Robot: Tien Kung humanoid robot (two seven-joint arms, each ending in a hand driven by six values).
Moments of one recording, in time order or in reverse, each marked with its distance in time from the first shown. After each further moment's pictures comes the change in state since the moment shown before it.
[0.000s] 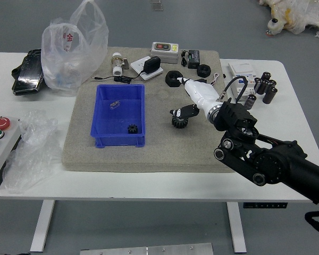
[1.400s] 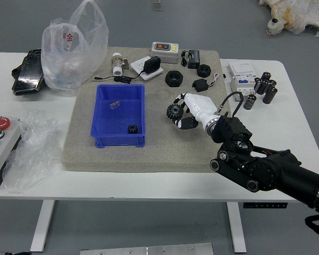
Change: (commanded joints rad) left arm -0.006 -0.001 0.001 -0.001 0.004 -0.004 0.000; right arm 0.023 0.020 -0.125 -0.057 0.067 -0.145 0.047
